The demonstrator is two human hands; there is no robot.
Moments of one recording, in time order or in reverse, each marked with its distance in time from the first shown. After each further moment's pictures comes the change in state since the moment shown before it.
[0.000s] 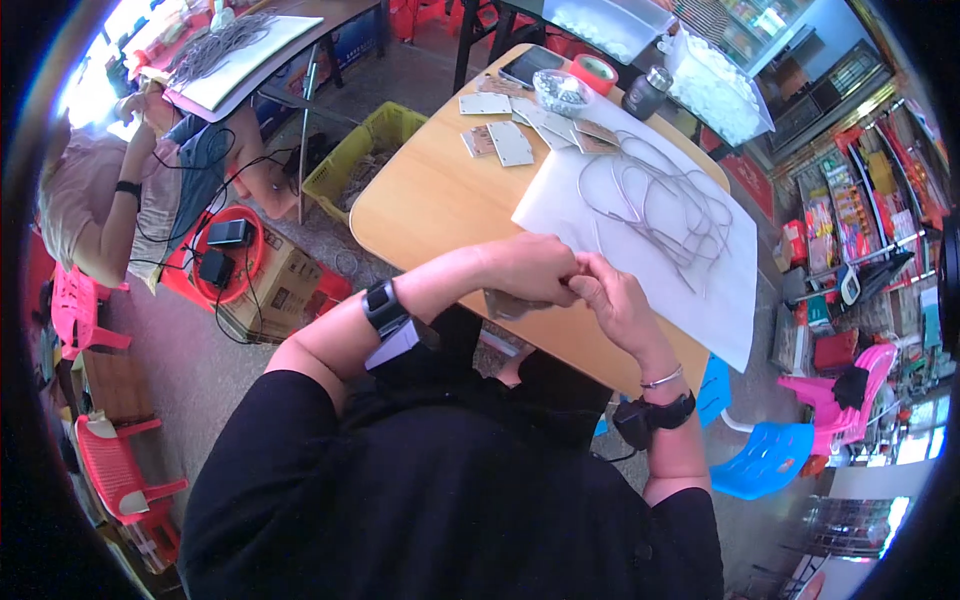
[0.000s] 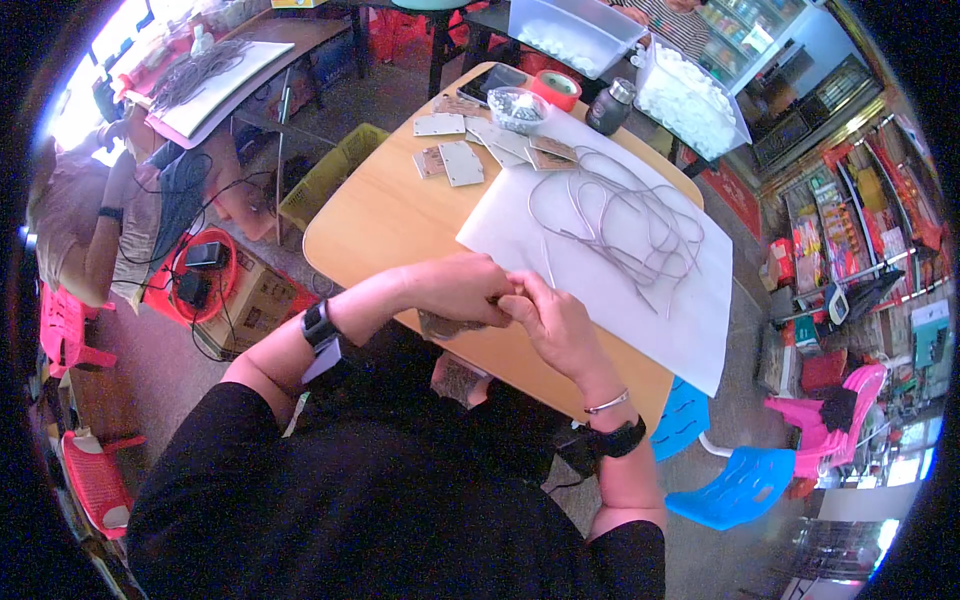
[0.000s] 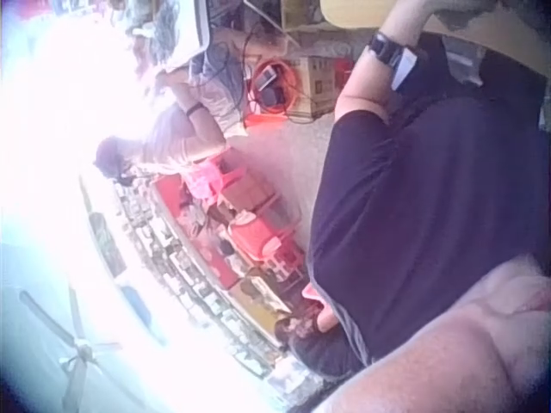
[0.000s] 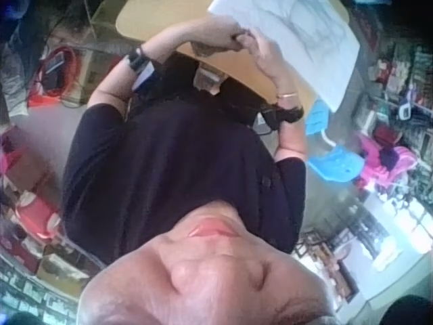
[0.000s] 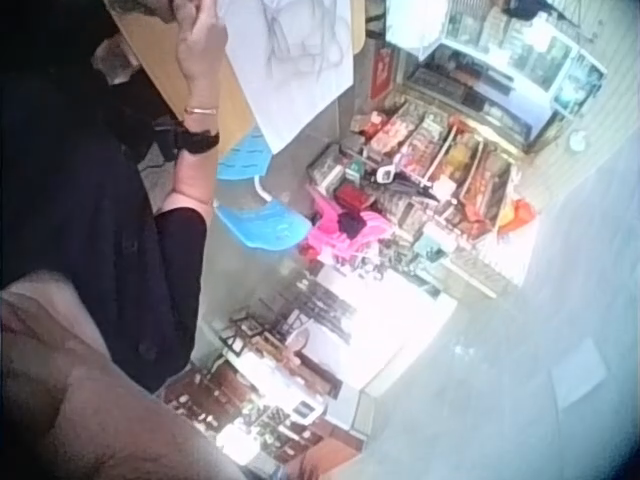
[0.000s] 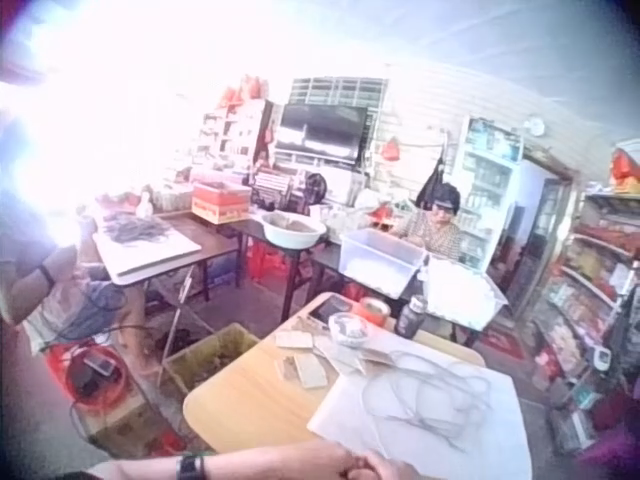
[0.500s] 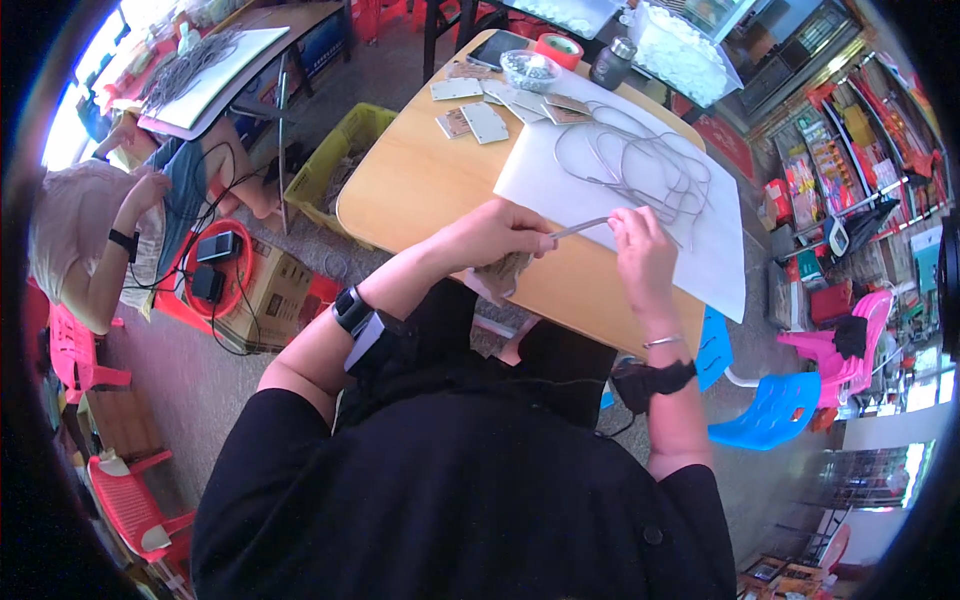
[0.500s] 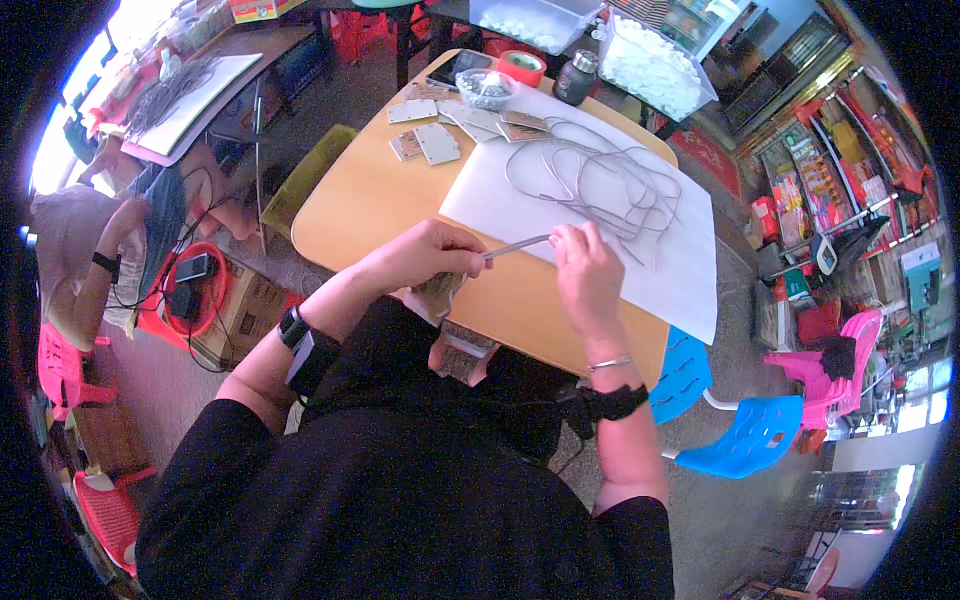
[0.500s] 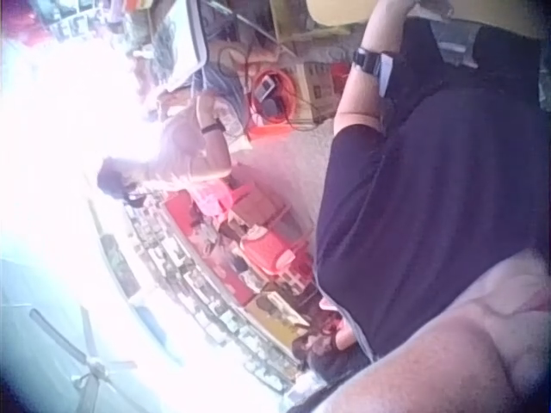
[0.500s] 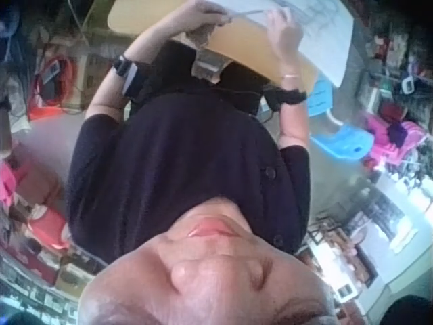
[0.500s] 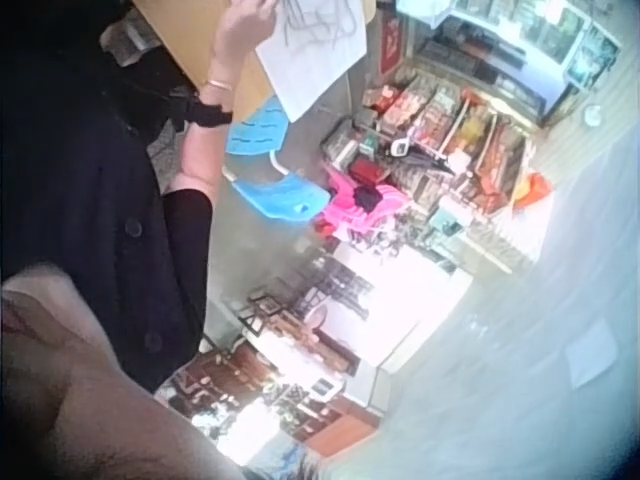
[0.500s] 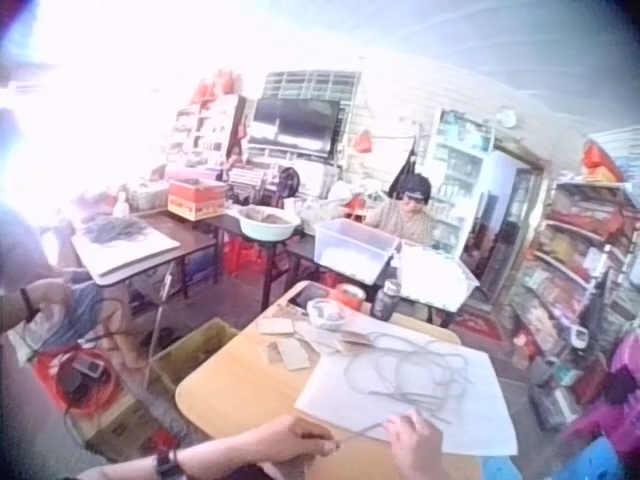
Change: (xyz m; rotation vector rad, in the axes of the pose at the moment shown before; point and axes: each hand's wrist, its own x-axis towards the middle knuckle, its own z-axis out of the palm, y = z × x) left_hand -0.025 -0.024 0.022 -0.592 0.242 -0.028; right_hand -0.018 0.026 -0.009 -0.638 0.510 -0.247
